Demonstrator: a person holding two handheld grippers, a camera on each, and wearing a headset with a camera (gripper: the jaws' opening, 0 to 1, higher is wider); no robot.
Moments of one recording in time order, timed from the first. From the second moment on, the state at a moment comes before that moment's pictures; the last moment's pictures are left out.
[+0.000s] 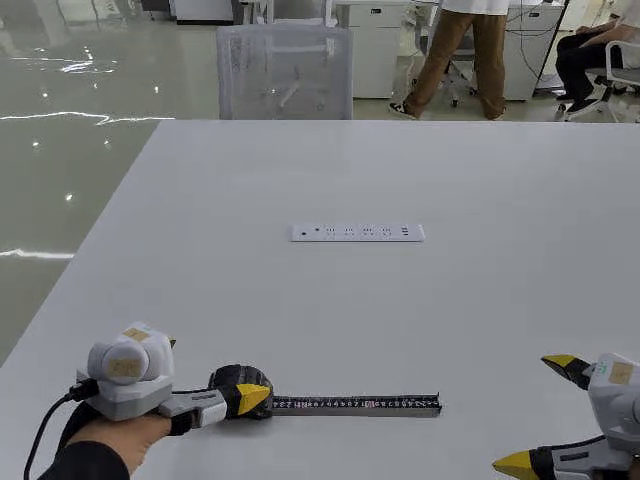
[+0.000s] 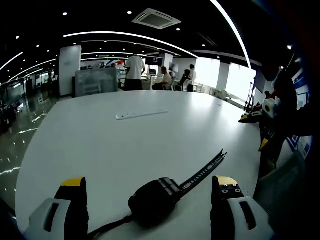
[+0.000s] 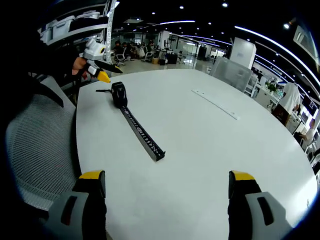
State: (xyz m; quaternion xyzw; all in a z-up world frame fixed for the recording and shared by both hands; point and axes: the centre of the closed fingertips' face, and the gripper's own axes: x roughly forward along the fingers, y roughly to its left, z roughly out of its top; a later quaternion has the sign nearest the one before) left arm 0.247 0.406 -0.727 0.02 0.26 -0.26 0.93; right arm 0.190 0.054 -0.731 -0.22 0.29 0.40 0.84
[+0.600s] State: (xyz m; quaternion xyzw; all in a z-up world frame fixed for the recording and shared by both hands) left arm 0.241 0.414 -0.751 0.00 0.24 -0.16 0.96; right arm 0.223 0.094 -0.756 -0.28 0.32 0.49 0.76
